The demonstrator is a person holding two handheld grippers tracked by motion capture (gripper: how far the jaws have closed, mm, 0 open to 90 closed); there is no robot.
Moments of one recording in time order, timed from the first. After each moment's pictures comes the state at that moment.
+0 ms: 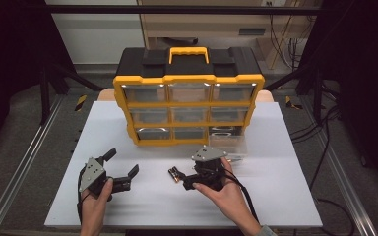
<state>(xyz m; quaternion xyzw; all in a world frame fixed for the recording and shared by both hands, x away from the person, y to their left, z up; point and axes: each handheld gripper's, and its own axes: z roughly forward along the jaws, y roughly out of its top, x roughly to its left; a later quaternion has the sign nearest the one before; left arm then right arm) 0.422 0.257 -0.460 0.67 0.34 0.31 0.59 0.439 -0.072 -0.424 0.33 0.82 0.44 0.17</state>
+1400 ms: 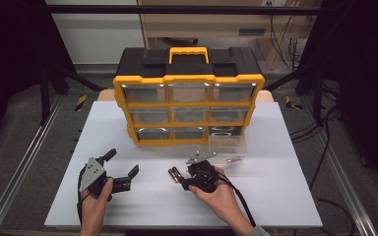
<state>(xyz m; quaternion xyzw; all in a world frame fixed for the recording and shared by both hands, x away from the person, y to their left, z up) 0.422 0.256 -0.460 0.67 0.34 0.30 0.59 0.448 -0.059 -0.459 0.37 0.84 0.39 0.09</state>
